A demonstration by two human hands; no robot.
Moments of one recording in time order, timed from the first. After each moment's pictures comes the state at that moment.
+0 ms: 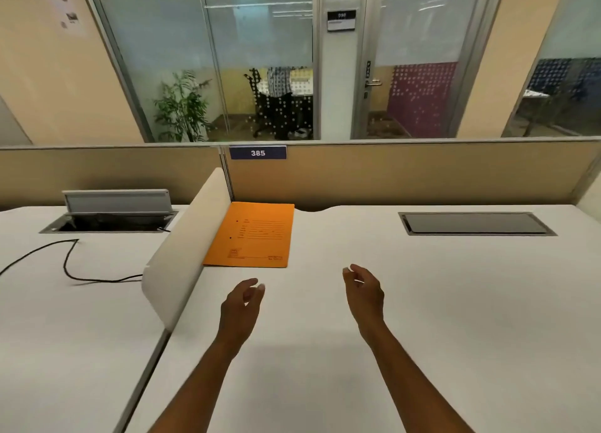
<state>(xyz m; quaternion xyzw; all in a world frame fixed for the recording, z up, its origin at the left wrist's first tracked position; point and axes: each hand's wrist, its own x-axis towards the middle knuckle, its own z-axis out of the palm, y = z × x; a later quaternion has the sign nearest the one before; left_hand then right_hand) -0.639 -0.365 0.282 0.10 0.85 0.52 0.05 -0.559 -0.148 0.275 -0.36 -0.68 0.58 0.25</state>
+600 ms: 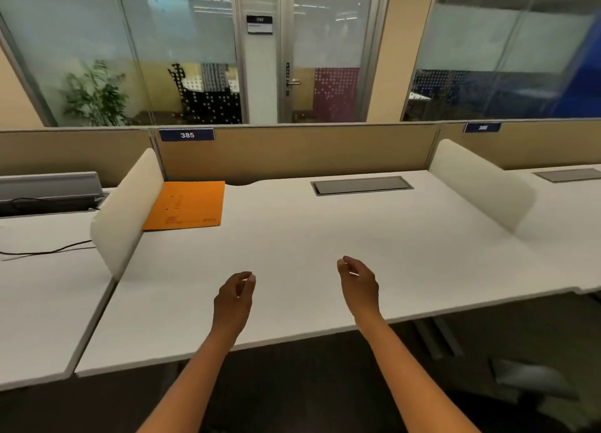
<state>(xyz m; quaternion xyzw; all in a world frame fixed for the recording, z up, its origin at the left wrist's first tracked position) -0.386 -0.373 0.297 0.17 0.81 0.56 0.11 -0.253 -0.186 0.313 -0.39 -0.70 0.51 0.30</state>
